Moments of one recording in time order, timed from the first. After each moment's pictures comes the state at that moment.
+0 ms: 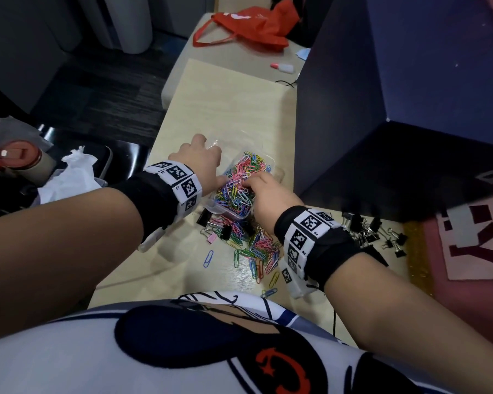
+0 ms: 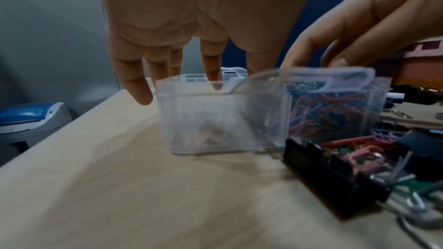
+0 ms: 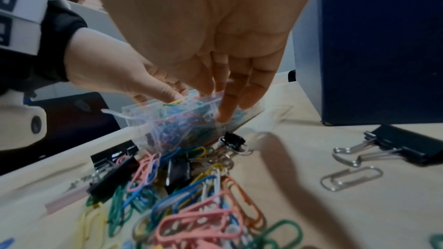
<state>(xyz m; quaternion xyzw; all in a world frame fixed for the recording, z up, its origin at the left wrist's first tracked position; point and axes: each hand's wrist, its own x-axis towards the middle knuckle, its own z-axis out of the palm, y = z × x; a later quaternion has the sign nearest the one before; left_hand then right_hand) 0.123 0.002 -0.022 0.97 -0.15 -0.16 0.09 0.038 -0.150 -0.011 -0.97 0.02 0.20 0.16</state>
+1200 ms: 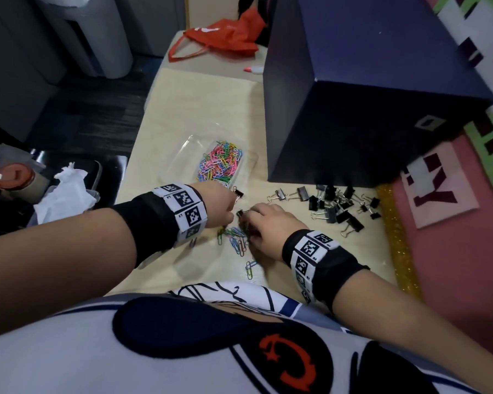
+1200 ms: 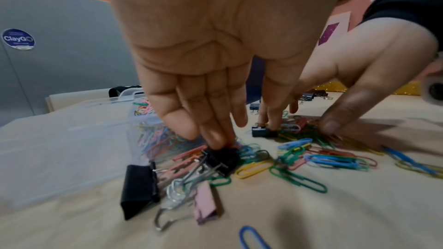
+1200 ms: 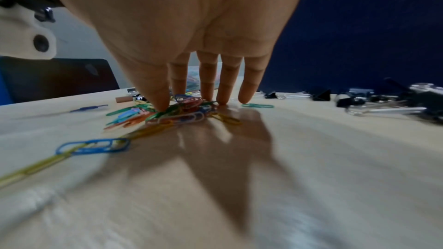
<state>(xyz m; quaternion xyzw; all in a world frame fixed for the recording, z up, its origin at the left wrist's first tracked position) 0.033 -0.041 -0.002 0.88 -0.38 -0.27 -0.09 -0.067 -0.183 -0.032 -0.97 -0.06 0.21 0.08</state>
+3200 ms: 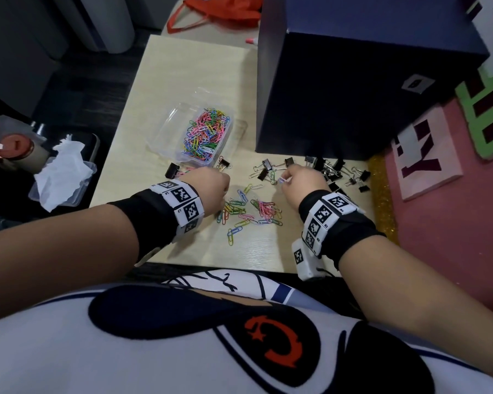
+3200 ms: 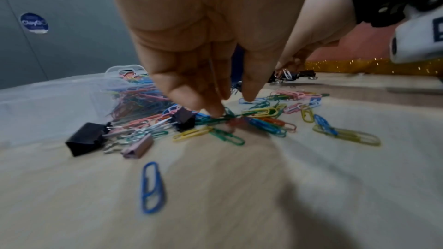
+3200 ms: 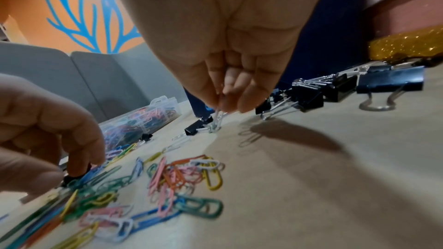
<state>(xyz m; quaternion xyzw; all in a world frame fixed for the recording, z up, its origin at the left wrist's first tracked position) -0.013 -0.055 -0.023 0.92 -0.33 -0.21 -0.02 -0.071 -0.249 -0.020 -0.95 0.21 0.15 0.18</state>
